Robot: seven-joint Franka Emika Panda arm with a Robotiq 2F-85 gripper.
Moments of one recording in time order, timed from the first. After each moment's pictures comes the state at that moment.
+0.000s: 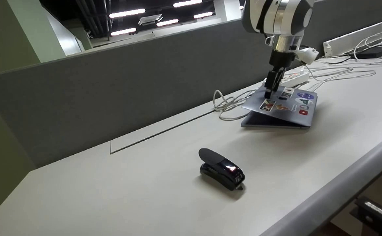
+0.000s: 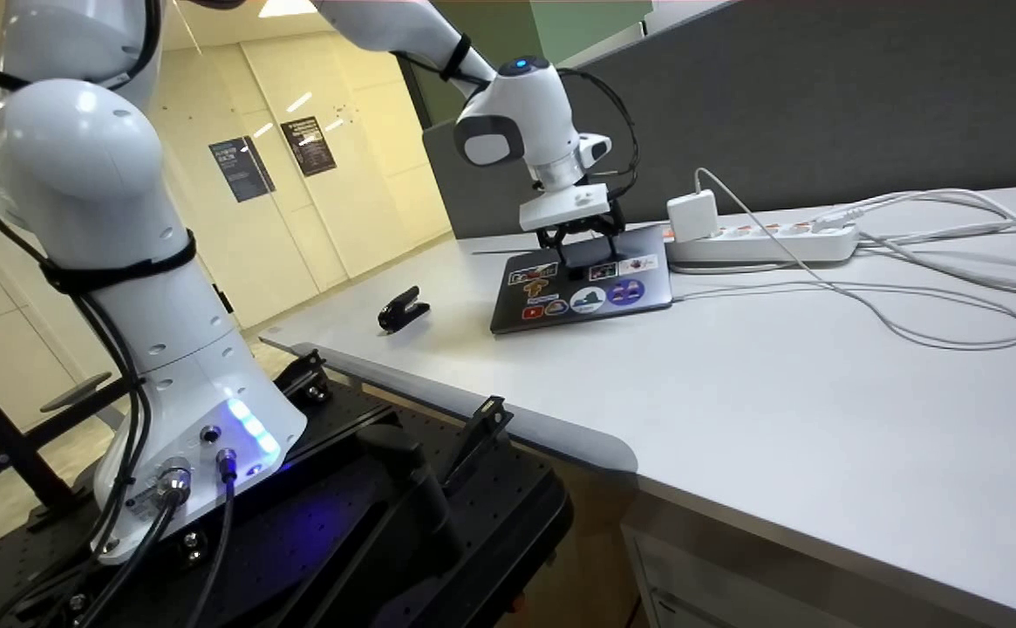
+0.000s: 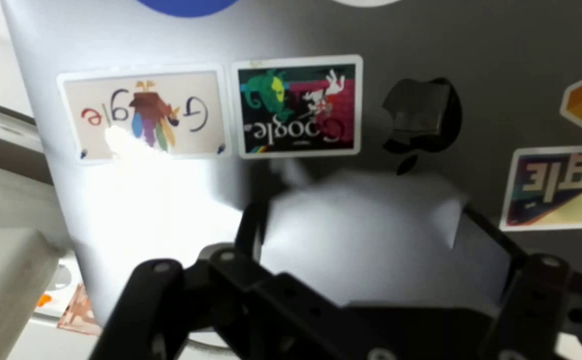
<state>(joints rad) 0.15 0.59 -0.27 -2.10 1.19 2.79 -1.61</state>
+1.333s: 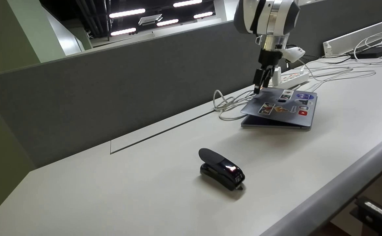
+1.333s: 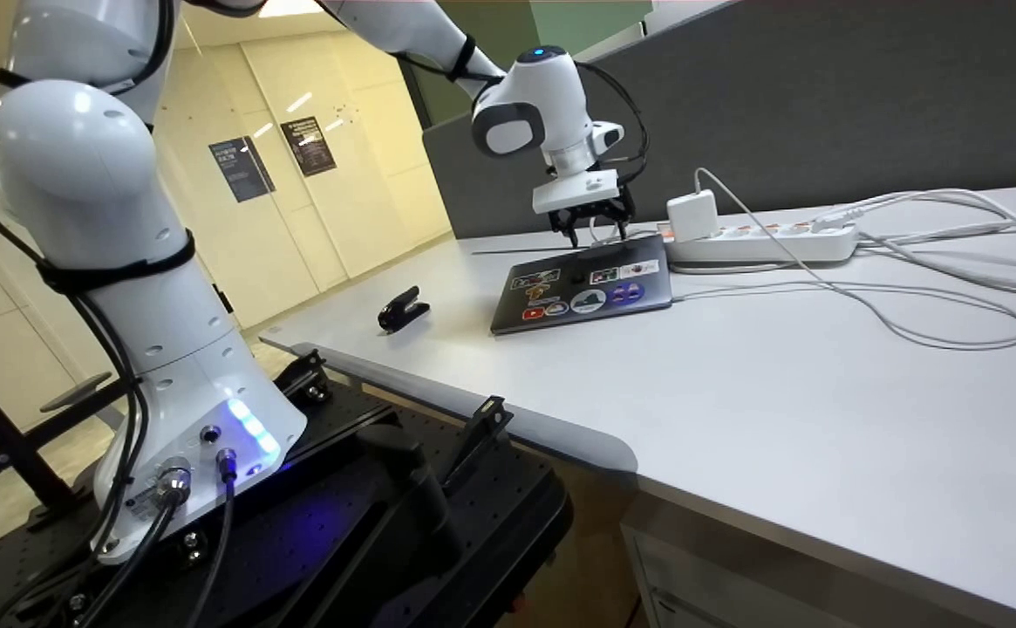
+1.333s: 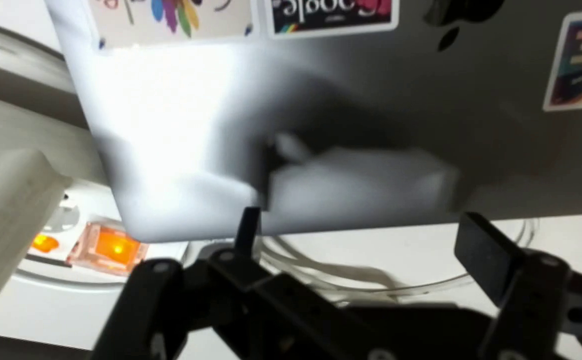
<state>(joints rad) 0.09 0.64 -0.22 -1.97 0.99 2.76 -1.37</state>
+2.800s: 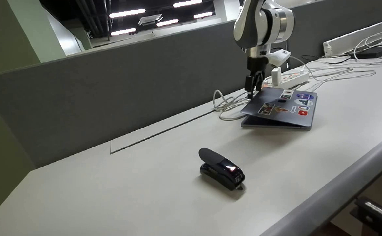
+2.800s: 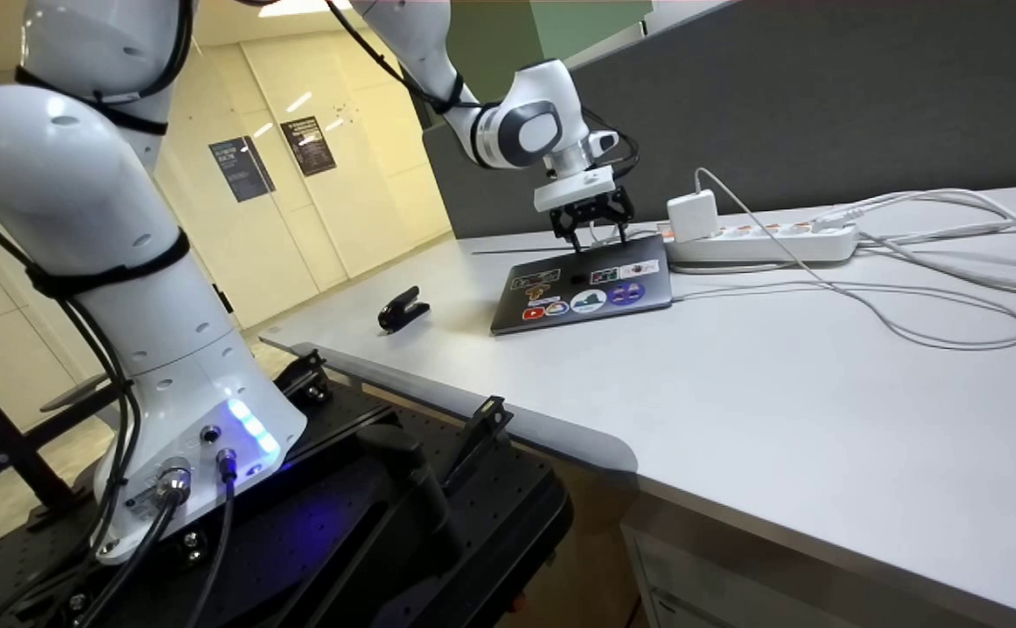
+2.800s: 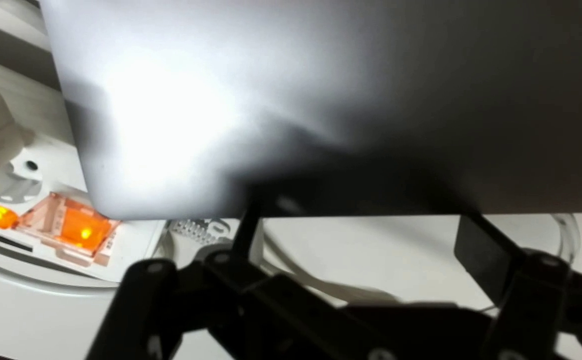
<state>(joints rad) -0.16 0.71 0.06 -1.90 0.17 2.84 -0.71</state>
